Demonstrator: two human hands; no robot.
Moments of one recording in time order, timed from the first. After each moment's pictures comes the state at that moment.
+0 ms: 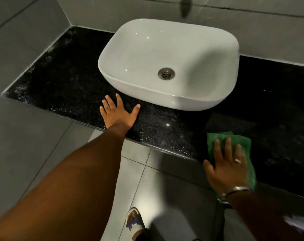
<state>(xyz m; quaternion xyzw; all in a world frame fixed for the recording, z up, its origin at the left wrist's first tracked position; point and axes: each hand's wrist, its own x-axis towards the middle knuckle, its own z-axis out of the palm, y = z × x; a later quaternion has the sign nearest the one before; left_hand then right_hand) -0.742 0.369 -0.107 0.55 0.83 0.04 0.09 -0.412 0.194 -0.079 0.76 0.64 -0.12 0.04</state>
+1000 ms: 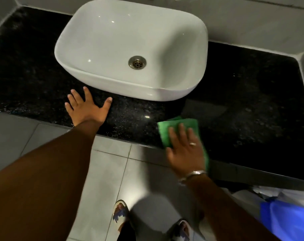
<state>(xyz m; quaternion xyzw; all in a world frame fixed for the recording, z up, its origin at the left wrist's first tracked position) -0.803 0.368 -0.096 0.52 0.85 0.03 0.06 -0.495 0.217 -0.093 0.69 0.71 -0.12 -0.03</state>
